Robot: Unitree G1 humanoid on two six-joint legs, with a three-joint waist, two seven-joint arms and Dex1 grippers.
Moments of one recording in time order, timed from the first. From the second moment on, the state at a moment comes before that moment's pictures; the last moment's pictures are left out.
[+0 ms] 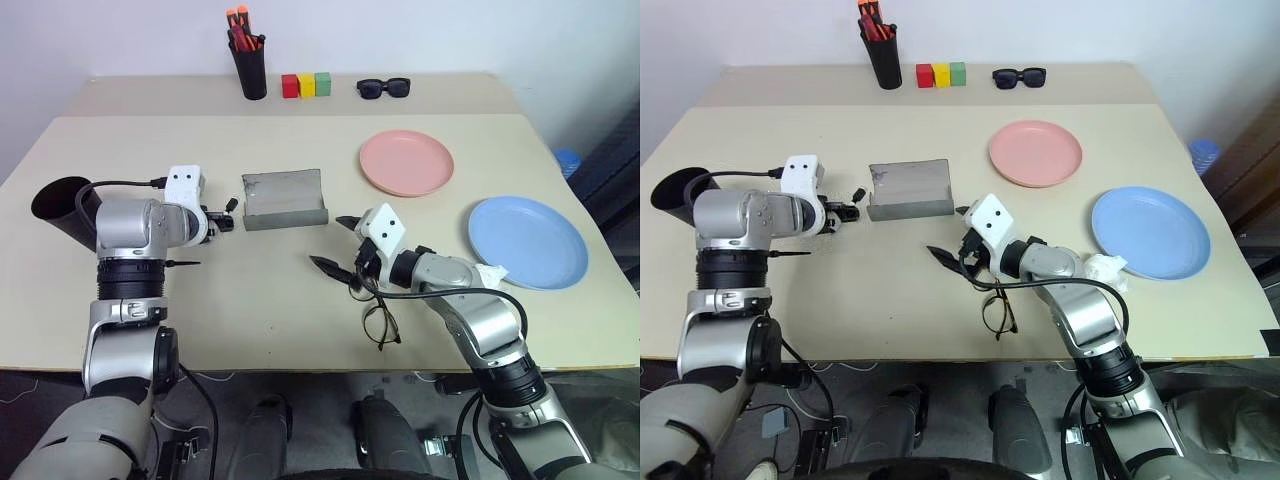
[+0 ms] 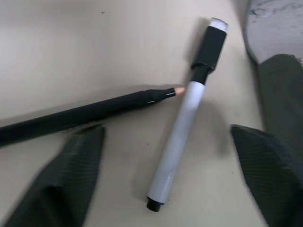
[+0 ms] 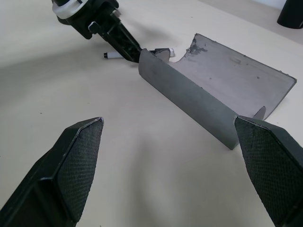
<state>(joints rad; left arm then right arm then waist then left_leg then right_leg) -0.86 0.44 0.18 0.31 -0.23 1.32 -0.15 -0.41 -0.35 0.23 -0.26 0.19 0.51 0.62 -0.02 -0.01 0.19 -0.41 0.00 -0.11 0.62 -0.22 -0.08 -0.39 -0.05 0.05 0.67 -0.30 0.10</state>
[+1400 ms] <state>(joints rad) -0.56 0.45 0.56 0.09 -0.07 0.21 0.17 -0.59 -0.13 0.17 -0.17 0.34 0.43 0.62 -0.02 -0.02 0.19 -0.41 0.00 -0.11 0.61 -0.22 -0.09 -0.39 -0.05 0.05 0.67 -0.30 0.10</state>
